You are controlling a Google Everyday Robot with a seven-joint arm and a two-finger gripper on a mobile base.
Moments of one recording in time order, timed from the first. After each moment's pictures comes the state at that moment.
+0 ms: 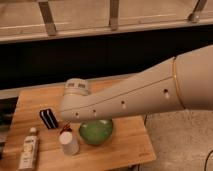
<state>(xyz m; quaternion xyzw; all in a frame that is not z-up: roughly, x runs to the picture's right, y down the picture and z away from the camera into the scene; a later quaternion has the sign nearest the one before) -0.105 0.115 0.654 -0.16 -0.01 0.24 0.96</state>
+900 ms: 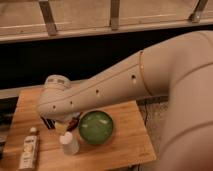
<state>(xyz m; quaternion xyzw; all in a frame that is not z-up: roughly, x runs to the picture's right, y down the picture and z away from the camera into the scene) -0.180 0.136 0.649 -0.23 -0.03 0.13 0.96</state>
